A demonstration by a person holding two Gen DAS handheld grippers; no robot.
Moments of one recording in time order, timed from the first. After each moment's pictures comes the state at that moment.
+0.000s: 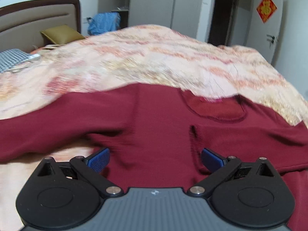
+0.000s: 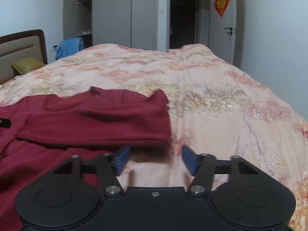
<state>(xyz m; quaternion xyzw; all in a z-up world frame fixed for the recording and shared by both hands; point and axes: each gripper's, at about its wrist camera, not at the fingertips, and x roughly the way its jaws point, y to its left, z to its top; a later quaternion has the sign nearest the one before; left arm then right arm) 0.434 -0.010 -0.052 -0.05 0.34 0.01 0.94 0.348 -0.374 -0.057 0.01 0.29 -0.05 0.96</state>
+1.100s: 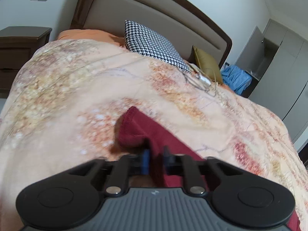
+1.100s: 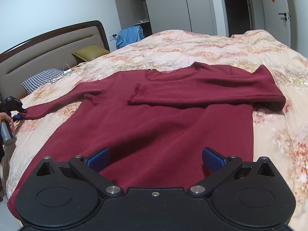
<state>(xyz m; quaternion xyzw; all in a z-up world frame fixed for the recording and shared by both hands) 0.364 0.294 -0.063 -0.31 0.19 0.34 0.87 0.278 -0.238 -0.060 0.06 0.33 0.13 0.93</state>
